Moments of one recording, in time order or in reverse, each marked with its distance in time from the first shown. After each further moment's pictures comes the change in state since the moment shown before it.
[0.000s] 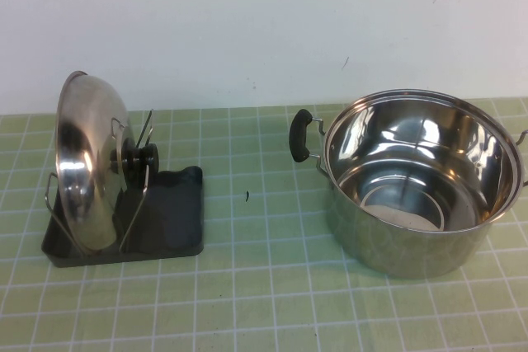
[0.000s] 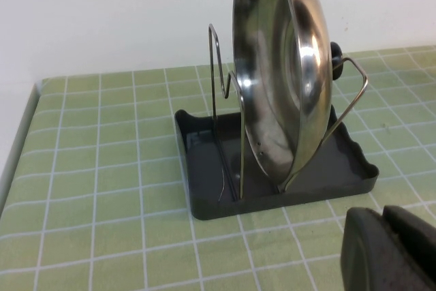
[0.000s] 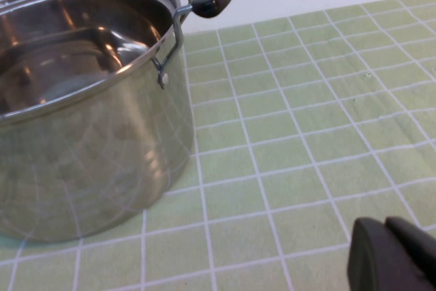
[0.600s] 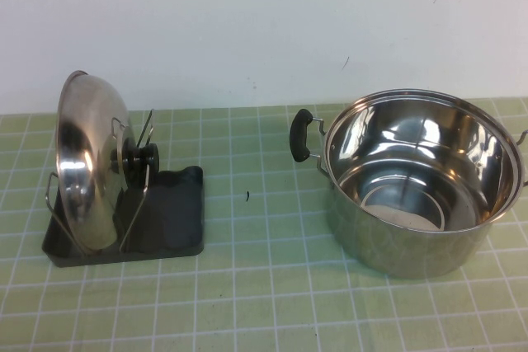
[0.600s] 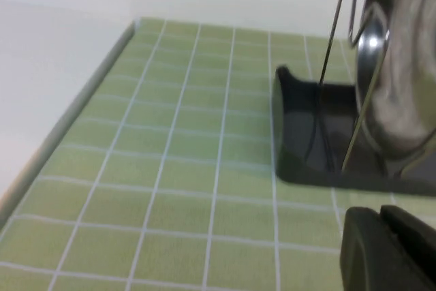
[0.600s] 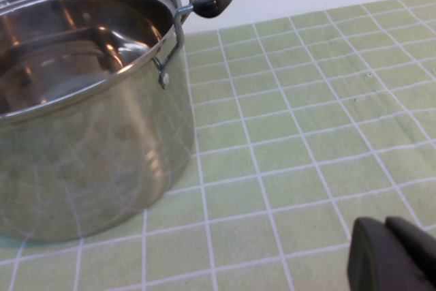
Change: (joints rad) right arm 0.000 0.000 0.000 0.000 0.000 0.000; left arm 0.364 0.000 0.346 -0.162 -0.379 0.060
